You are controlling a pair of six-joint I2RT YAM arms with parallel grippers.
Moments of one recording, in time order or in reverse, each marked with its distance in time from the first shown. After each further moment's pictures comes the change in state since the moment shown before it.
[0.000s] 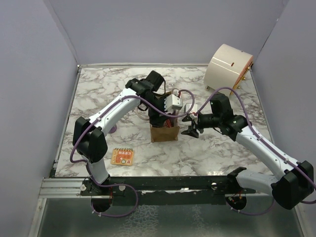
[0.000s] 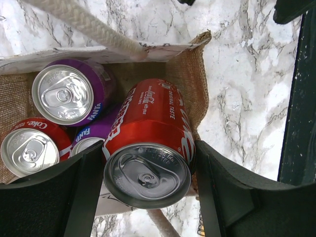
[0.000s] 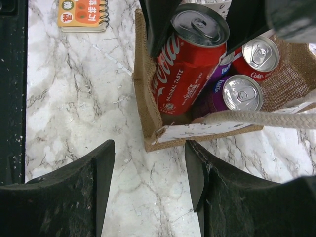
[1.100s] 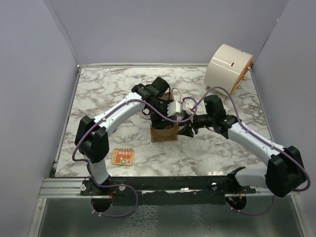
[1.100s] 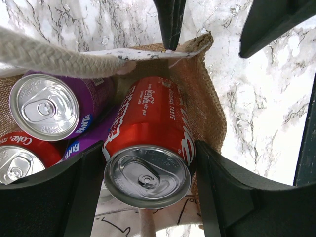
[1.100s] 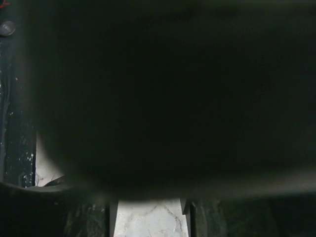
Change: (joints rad) left arm -0.060 0.008 -0.081 0.075 -0.092 0.012; right arm -0.013 0.136 -0.083 0.194 -0.088 0.142
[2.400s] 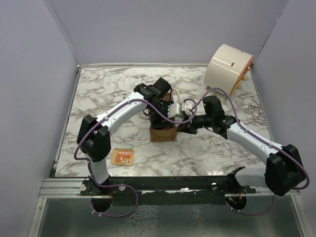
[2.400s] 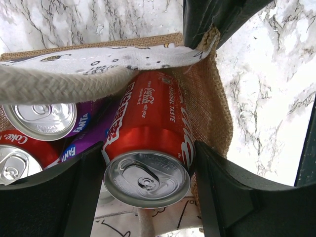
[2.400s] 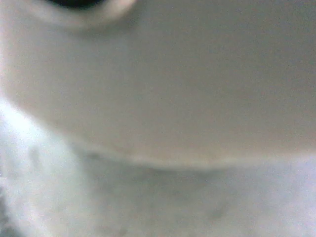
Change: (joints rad) left arm -0.016 0.029 0.034 -0.064 -0.056 0.032; right arm 0.002 0.021 -0.009 0.049 0.040 0.024
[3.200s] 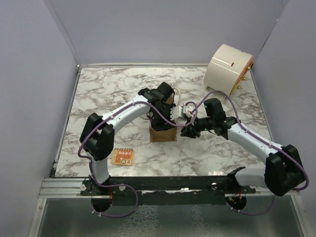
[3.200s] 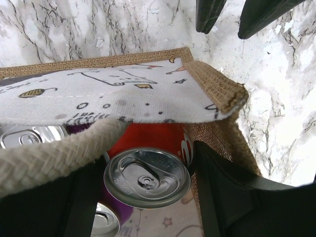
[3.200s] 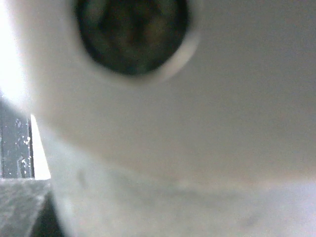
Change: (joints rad) left arm -0.022 0.033 -0.071 0.131 0.001 -0.035; right arm -0.019 -0.004 -0.032 -0.089 0.003 -0.045
